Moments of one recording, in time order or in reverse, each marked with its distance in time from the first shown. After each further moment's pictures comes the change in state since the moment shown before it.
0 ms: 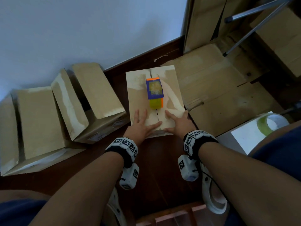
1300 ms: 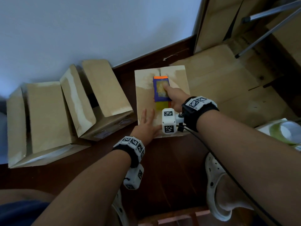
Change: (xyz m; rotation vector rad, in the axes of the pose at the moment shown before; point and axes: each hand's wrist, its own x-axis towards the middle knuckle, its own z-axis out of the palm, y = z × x) left_hand -0.005 -0.002 -0.008 -0.249 -0.033 -0.057; right_hand 0.031 -0.106 -0.091 1.267 -0.175 0.194
